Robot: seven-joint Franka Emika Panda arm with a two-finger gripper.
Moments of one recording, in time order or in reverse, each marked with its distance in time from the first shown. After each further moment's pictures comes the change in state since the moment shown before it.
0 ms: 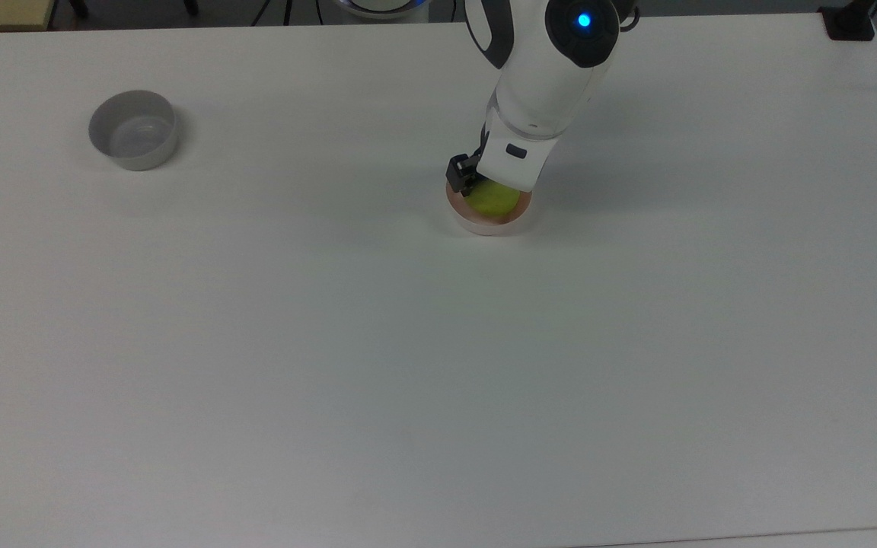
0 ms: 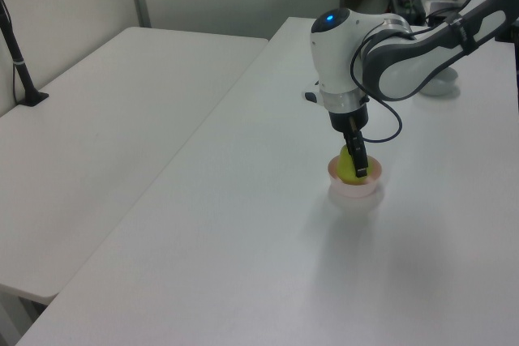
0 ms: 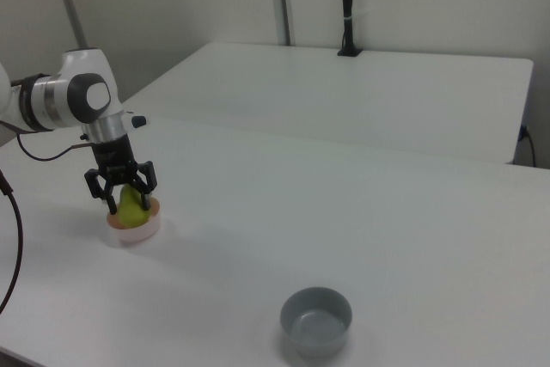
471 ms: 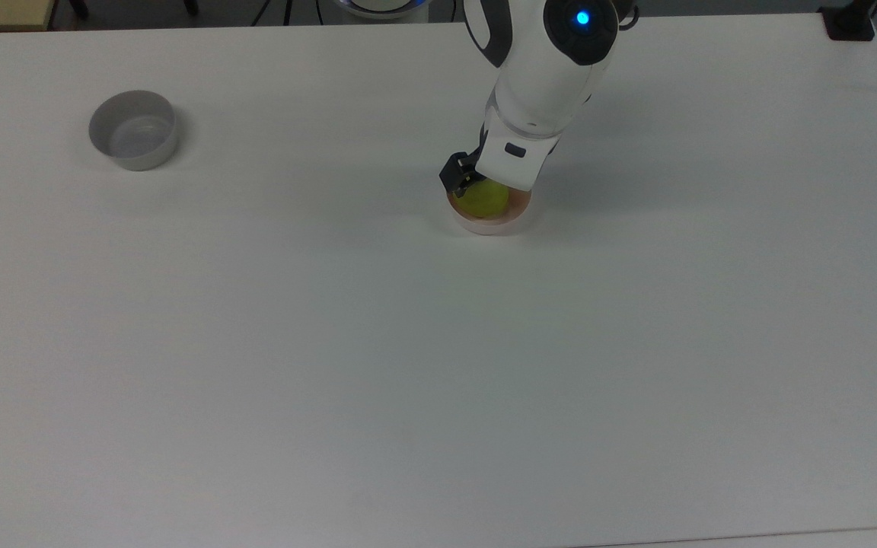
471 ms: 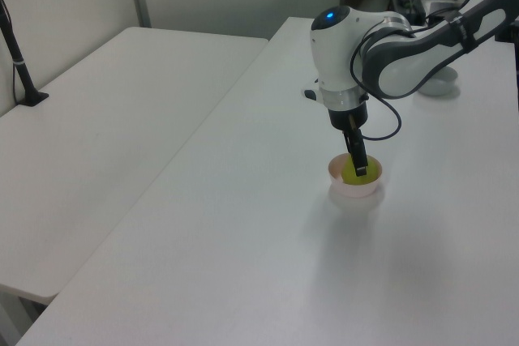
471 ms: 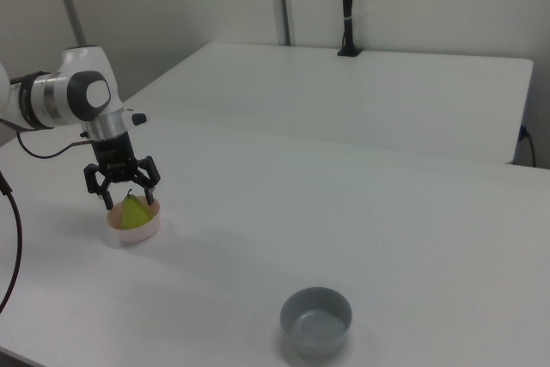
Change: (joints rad) arm -0.003 -0.005 0.000 0.005 0.000 0.000 0.000
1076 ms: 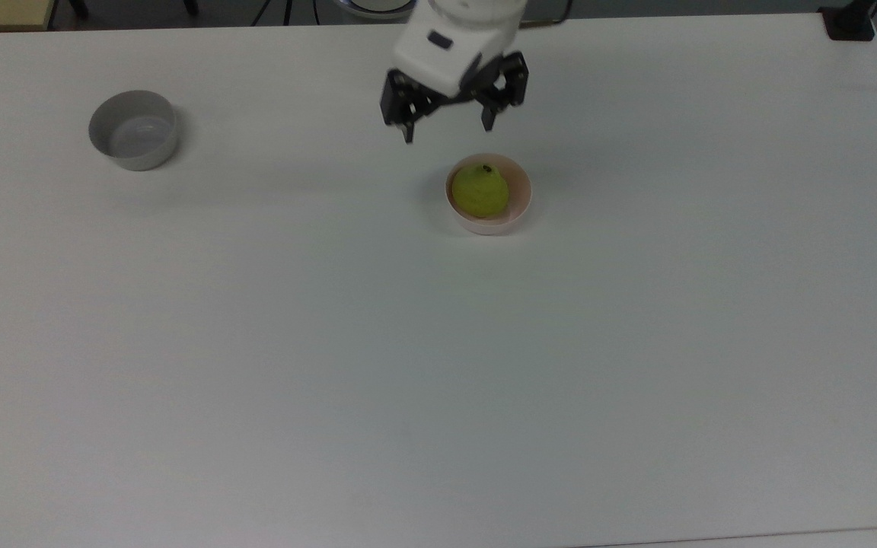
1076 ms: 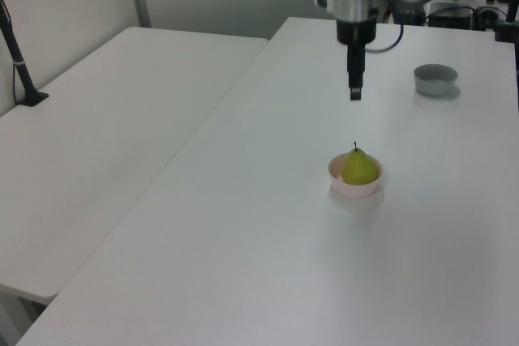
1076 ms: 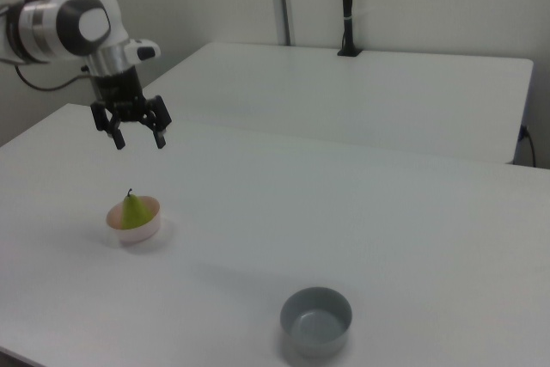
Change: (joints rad) arm -0.159 -0.191 0.045 0.111 0.000 -0.160 0.087
